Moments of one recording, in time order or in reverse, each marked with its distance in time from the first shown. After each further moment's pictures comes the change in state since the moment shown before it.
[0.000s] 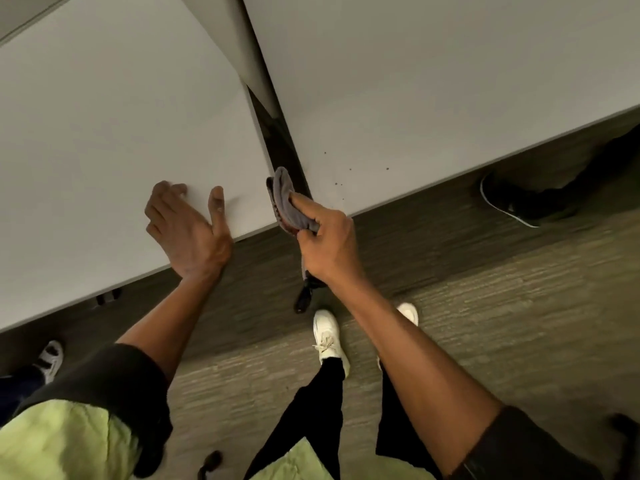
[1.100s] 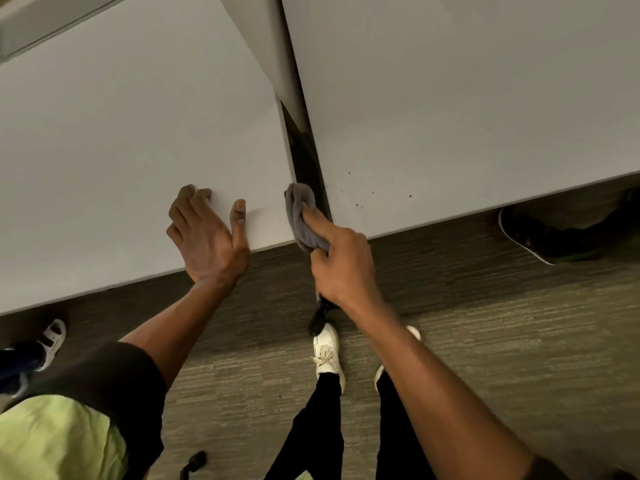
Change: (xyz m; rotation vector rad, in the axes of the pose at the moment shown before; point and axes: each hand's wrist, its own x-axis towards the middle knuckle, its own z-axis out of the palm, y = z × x) left_hand 0.002 -0.013 0.012 0.058 0.003 0.050; right_hand 0.007 -0.011 -0.005 -0.232 -0.083 -0.052
